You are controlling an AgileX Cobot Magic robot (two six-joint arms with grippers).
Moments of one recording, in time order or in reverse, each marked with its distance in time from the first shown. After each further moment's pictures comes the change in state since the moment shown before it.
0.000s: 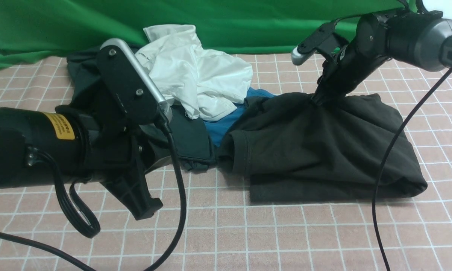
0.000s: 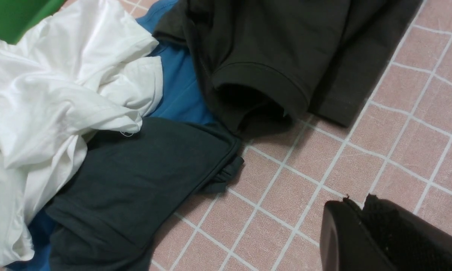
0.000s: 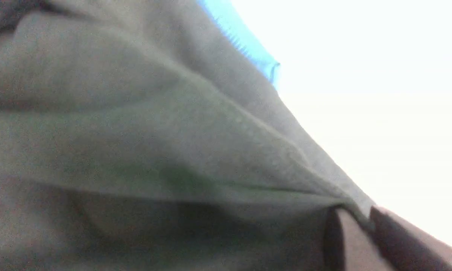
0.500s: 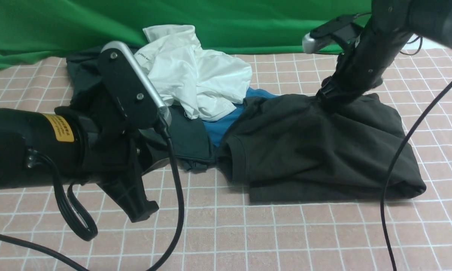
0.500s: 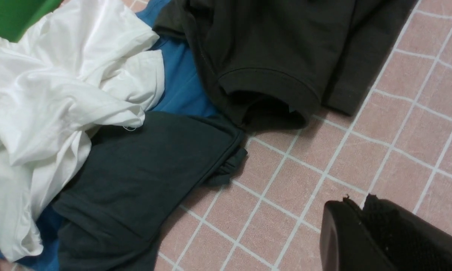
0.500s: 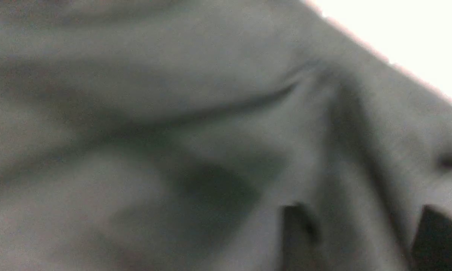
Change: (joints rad) right arm 0.036 -0.147 0.020 0.061 0.387 0.174; left arm 0.000 0.000 0.000 0.039 0.017 -0.001
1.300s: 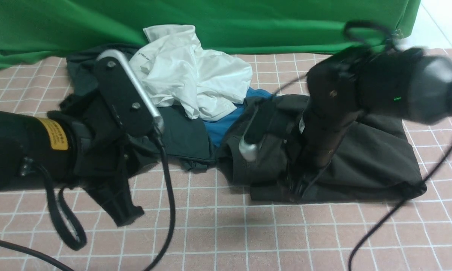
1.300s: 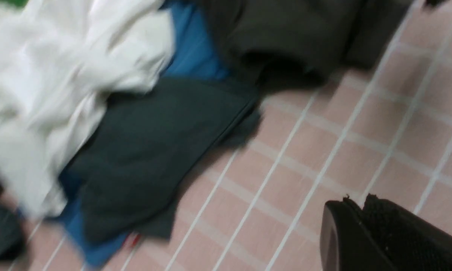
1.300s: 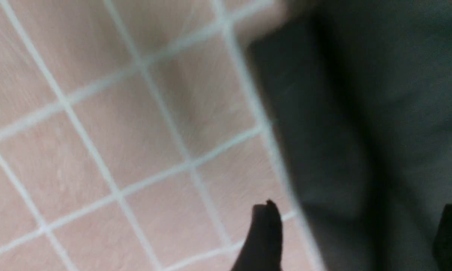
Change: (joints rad) right arm 0.314 -0.202 0.403 -0.046 -0.202 -0.277; left arm 0.000 -0.019 0.000 0.218 0.073 -0.173
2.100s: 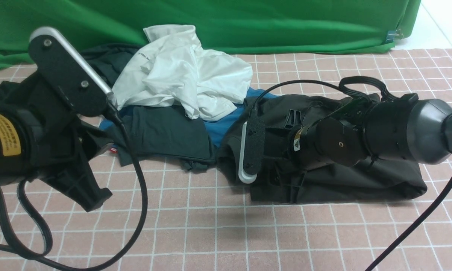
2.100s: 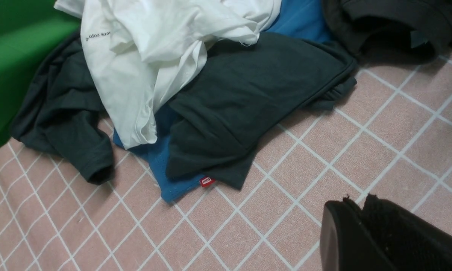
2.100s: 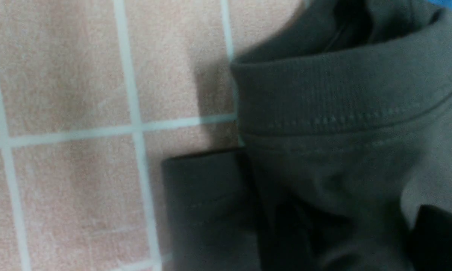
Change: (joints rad) right arm 0.001 0.050 0.205 -0.005 -0.577 -0.339; left arm 0.000 -0.092 0.002 0.224 0.039 -0.247
